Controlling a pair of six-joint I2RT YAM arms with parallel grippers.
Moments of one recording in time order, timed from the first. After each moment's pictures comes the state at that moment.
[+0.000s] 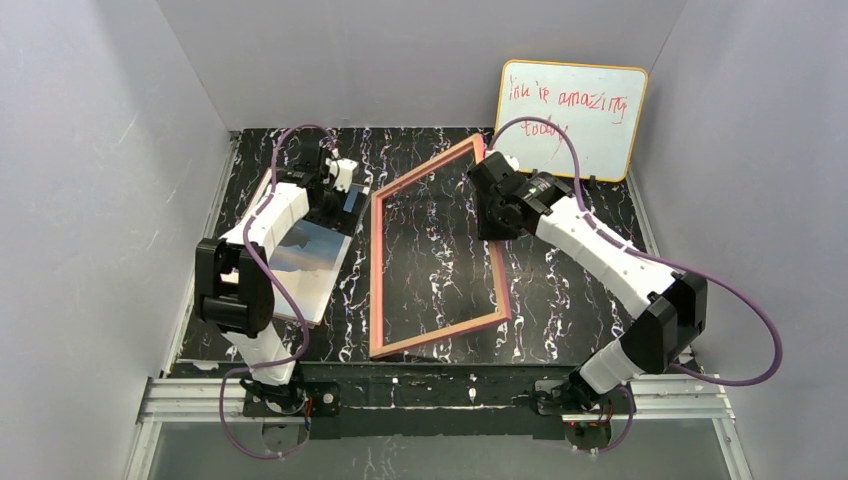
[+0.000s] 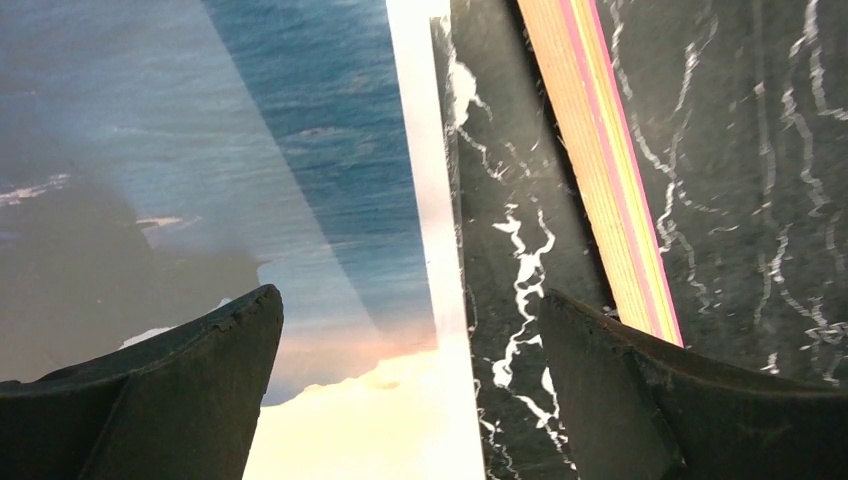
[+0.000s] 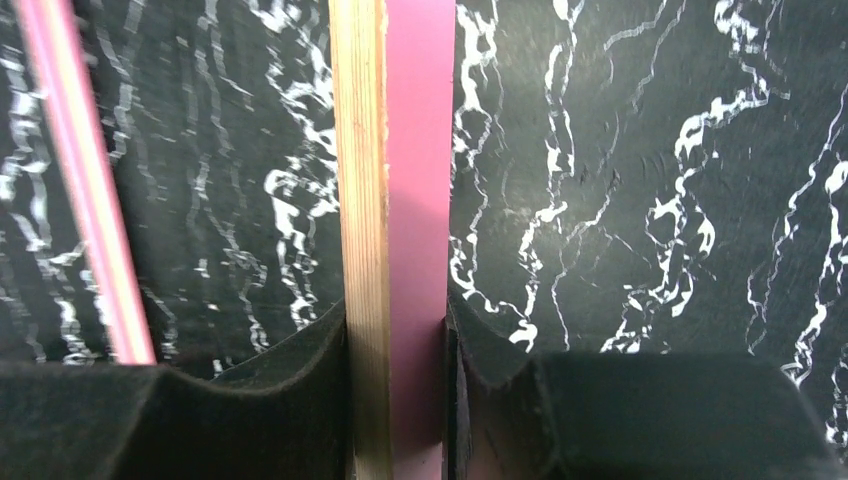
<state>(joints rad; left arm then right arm) -0.19 1.72 1.34 -0.73 0.09 0.19 0.72 1.51 1.51 -1.04 0.26 0.58</state>
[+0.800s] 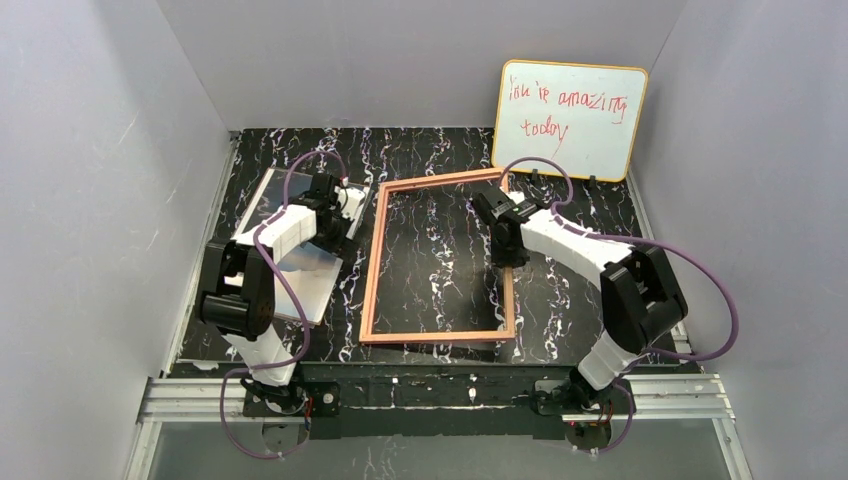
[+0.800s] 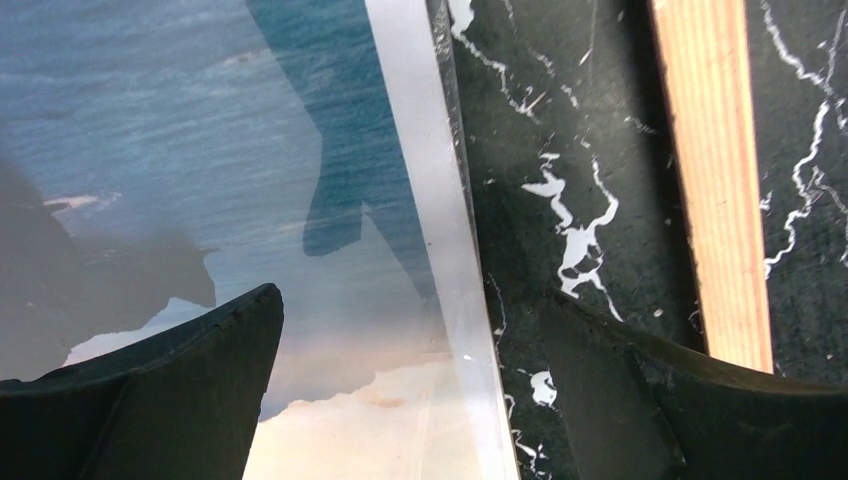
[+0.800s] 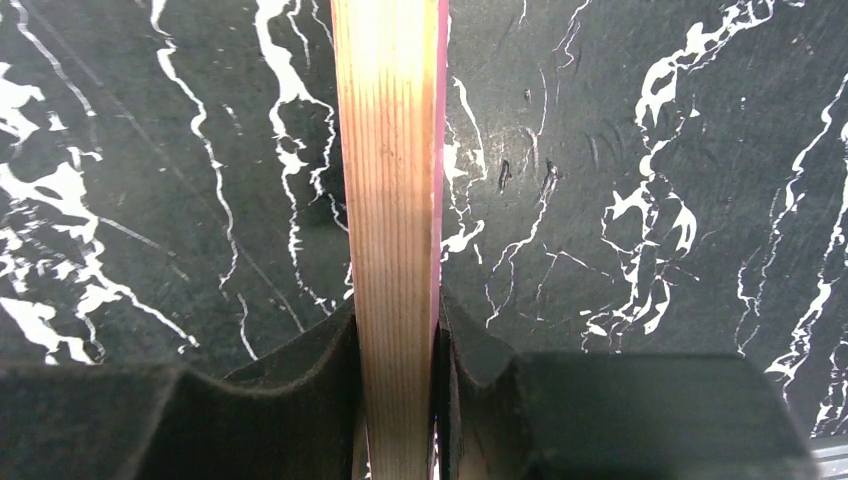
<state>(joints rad) -0.21 1.70 1.09 -0.57 0.00 0.29 0.63 1.63 1.18 -0.84 0.34 0.58</state>
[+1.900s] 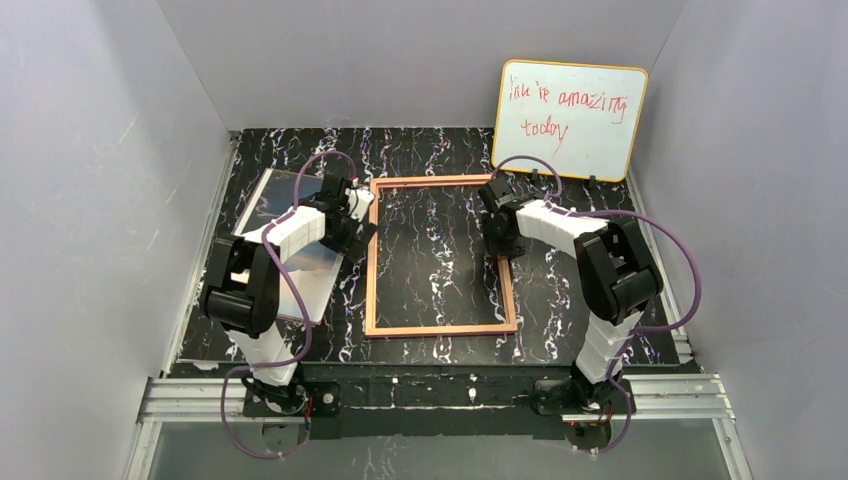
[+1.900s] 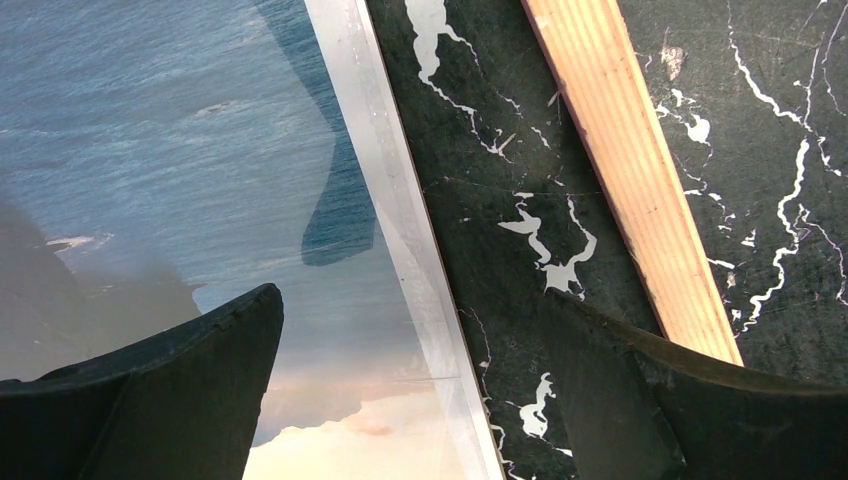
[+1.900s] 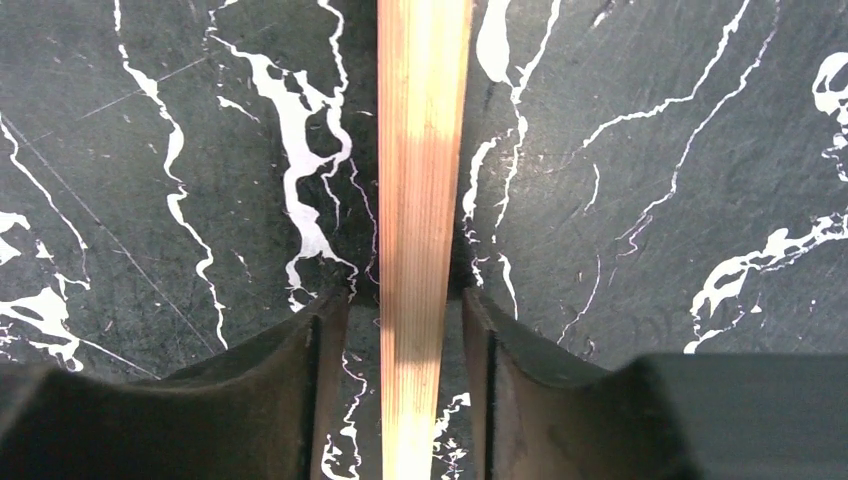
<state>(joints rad) -0.28 1.73 1.09 -0.51 -0.06 0.29 0.51 1.82 1.18 -0.61 0.19 0.36</state>
